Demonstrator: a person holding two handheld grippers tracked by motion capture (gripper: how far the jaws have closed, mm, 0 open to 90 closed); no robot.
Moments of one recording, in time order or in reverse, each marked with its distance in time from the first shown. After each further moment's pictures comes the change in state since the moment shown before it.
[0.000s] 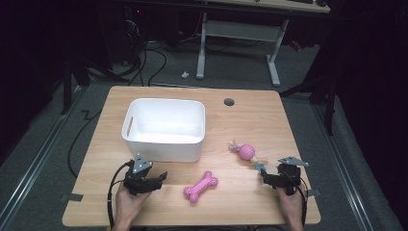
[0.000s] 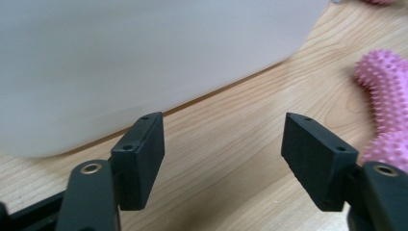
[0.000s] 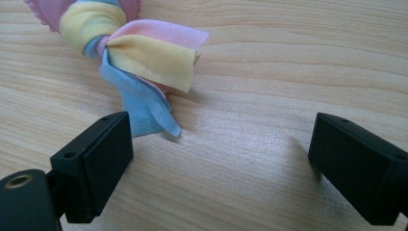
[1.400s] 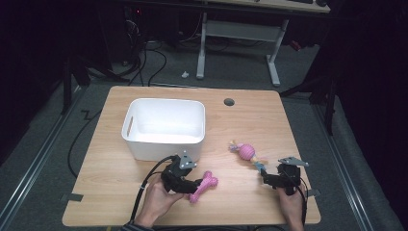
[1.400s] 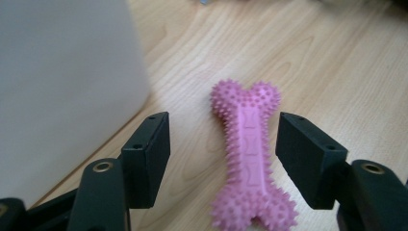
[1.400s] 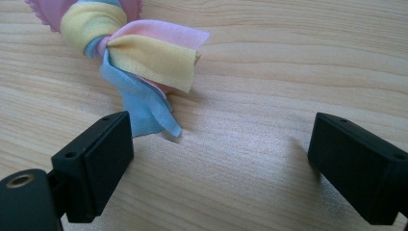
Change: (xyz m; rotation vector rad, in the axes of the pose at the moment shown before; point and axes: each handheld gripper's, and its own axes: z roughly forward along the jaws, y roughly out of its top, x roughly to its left) left arm -0.094 0.069 0.026 0.184 -0.196 0.239; right arm 0.000 0.000 0.000 -0.001 0.000 -0.003
